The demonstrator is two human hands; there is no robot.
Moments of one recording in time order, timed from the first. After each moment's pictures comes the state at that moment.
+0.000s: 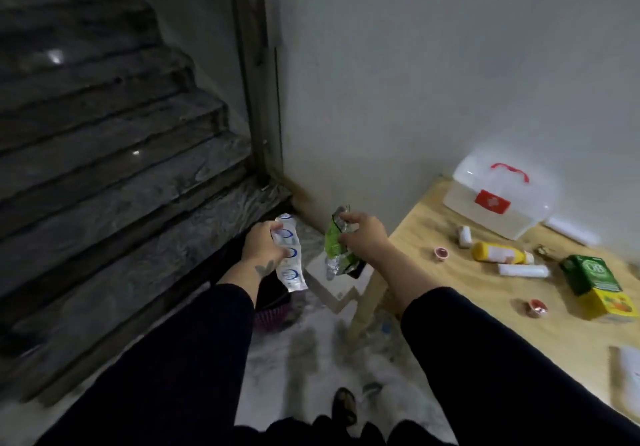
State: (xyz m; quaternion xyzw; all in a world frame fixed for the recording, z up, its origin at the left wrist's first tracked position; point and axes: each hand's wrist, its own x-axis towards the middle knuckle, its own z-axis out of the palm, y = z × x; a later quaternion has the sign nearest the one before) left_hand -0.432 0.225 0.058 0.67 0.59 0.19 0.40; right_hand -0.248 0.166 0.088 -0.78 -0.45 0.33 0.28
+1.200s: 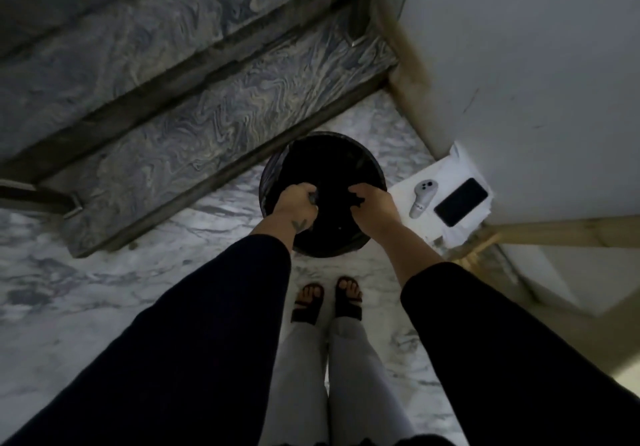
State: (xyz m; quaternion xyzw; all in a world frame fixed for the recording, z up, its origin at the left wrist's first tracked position) left_hand -0.491 0.445 -0.199 0.56 0.68 -0.07 0.47; right_hand -0.336 0.424 -0.186 -0.72 -0.51 0.46 0.01
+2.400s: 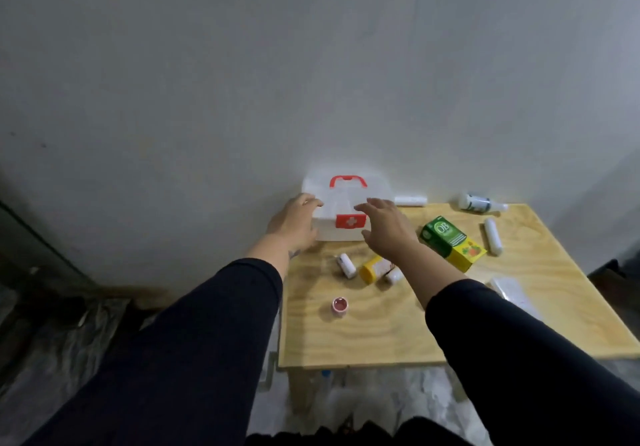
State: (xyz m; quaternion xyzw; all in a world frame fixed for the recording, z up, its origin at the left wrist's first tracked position) left_hand -0.075 0.311 0.095 0.97 0.12 0.02 0.22; right_hand -0.004 0.135 0.110 -0.95 -0.30 0.03 0.10
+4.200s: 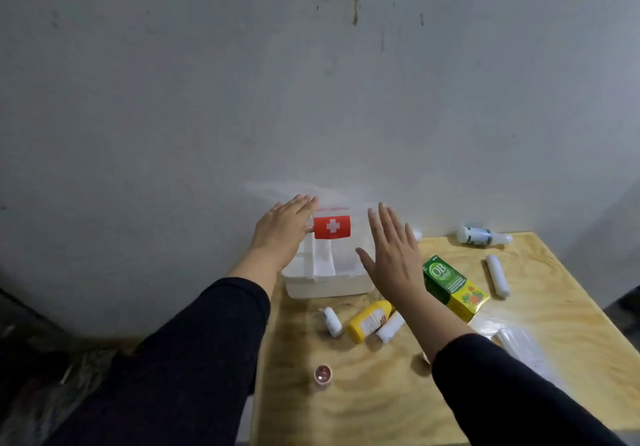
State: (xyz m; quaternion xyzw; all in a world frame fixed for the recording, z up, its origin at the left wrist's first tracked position) left_hand 0.012 0.312 0.127 0.99 0.07 0.11 0.05; right_hand 0.065 0.114 0.083 -0.95 -0.28 -0.12 0.12
